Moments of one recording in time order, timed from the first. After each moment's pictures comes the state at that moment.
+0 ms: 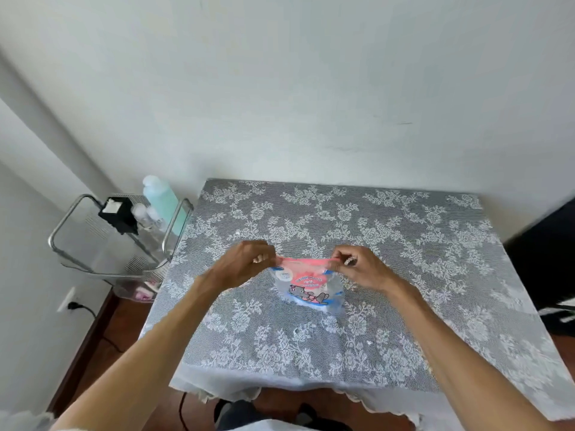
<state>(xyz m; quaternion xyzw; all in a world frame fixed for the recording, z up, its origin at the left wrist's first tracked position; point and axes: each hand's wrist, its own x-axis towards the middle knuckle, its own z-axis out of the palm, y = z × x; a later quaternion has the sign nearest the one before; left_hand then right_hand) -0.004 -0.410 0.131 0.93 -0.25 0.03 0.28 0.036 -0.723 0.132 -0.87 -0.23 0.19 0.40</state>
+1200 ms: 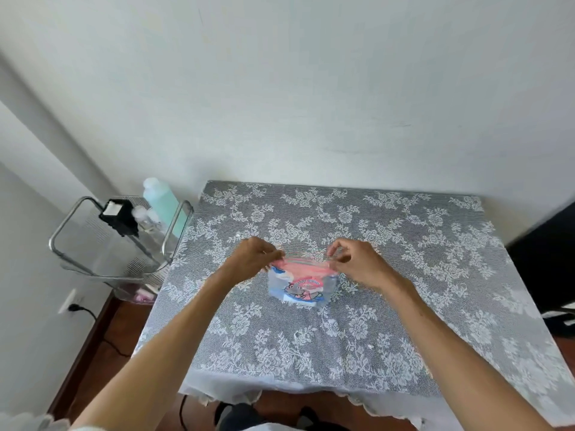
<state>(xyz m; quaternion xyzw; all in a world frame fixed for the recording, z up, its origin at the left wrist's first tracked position) 0.009 -0.428 0.138 0.90 -0.03 -0.11 0.41 0.045 -0.712 0.146 -0.89 -0.15 0.21 0.37</state>
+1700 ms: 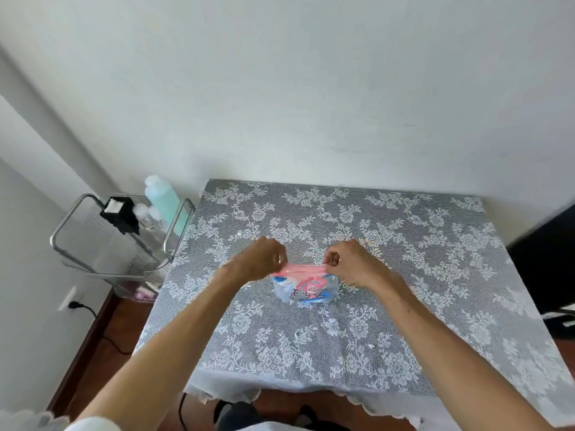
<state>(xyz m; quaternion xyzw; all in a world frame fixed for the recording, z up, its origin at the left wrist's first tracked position) 0.013 -0.447 0.154 0.96 -0.12 -0.14 0.23 0.042 -0.690 0.152 -0.92 -0.19 0.22 0.27</state>
